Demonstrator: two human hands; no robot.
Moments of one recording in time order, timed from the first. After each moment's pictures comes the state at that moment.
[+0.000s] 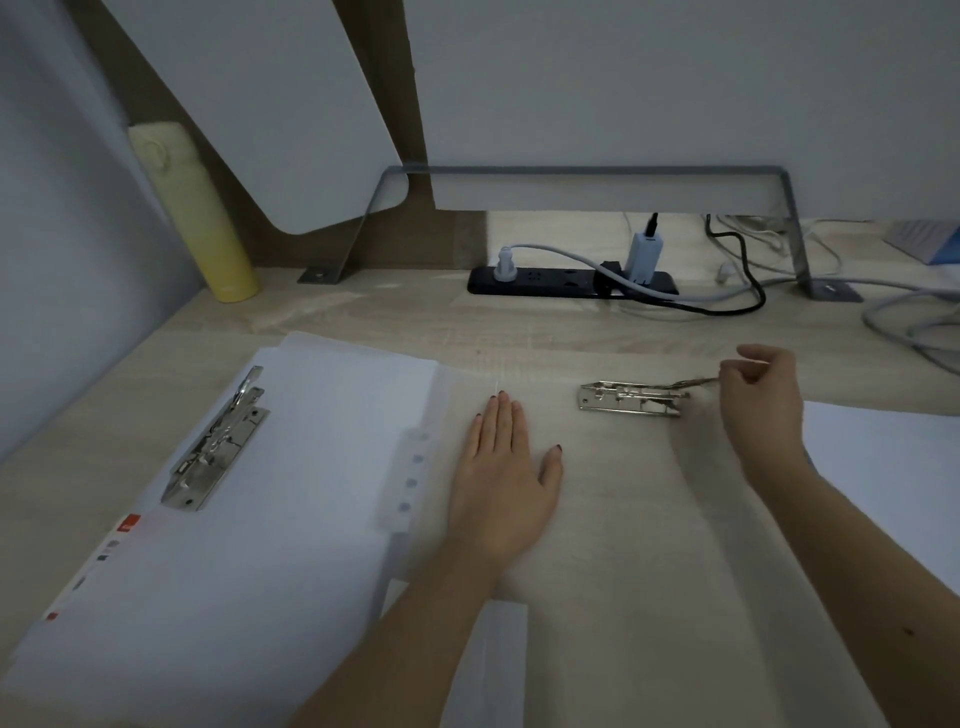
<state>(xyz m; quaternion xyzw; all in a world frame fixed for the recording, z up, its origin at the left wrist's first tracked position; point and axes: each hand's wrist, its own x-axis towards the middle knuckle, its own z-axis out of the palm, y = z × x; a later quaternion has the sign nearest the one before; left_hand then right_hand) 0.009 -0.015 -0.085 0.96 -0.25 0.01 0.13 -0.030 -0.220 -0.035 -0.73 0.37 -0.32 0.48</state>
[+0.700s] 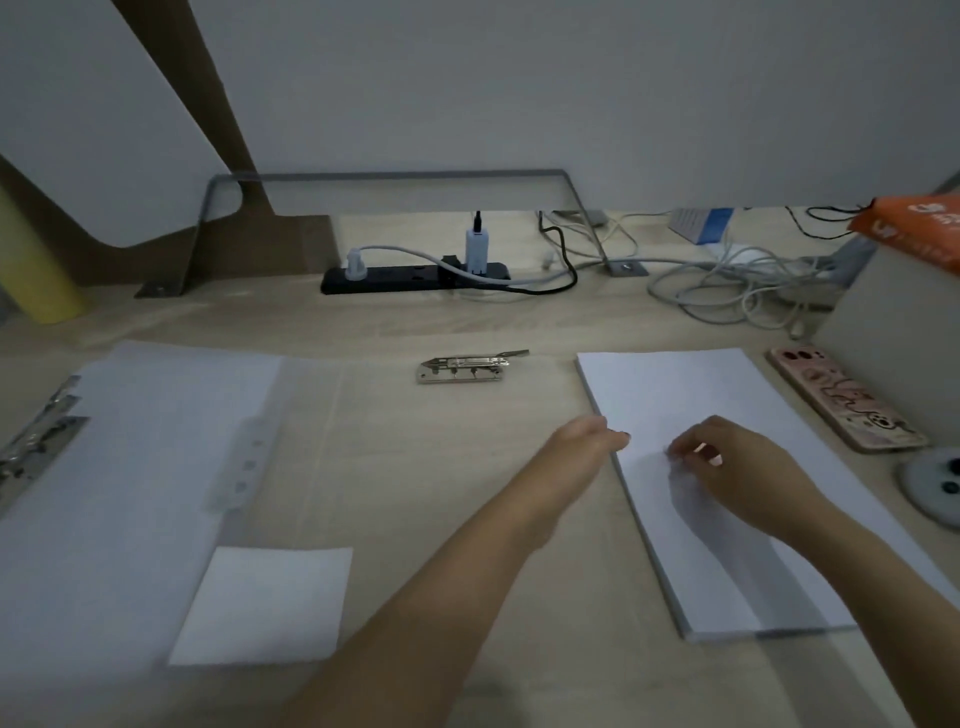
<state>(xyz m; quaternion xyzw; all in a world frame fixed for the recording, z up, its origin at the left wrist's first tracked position) -0.127 -0.137 -0.015 0.68 -0.20 -0.44 0.56 -0.226 -0.285 -0.026 -0.93 0.31 -0.05 0.18</state>
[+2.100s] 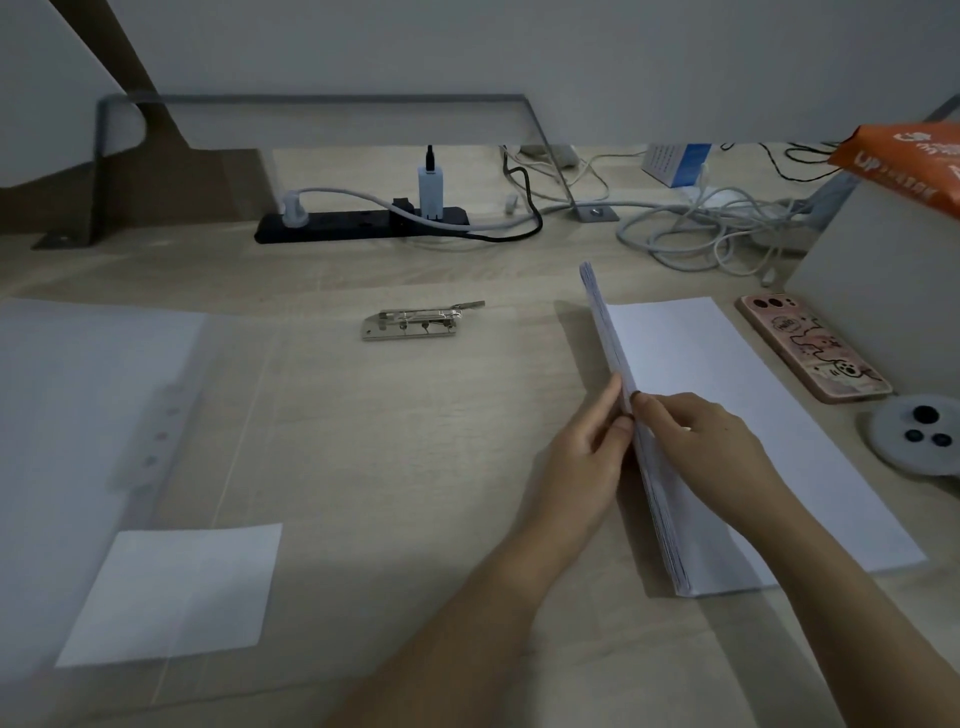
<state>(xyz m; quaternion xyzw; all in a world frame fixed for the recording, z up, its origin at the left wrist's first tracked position) -0.171 -0.175 -0.071 0.62 -0.24 -0.33 0.67 -0.237 -0.259 -0.021 -0.88 0.36 -0.12 0.30</state>
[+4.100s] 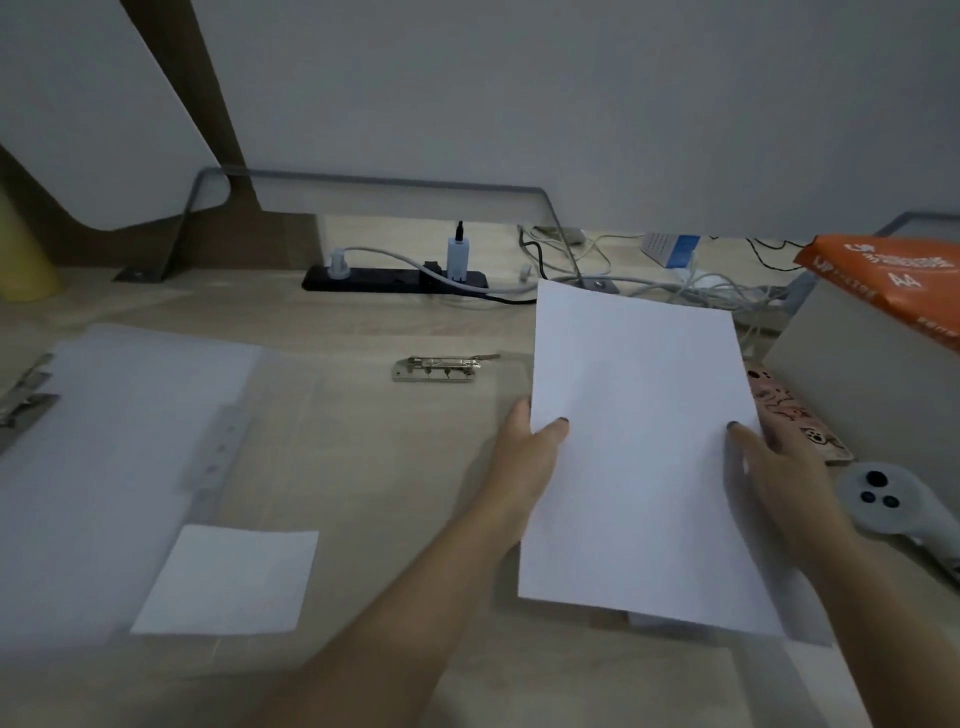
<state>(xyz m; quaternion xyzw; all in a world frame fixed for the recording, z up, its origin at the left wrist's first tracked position) -0.146 -0.136 -0.006 0.65 -0.13 -0.32 0.68 -0.271 -0.291 0.004 -0.75 0.44 -0.25 0.42</state>
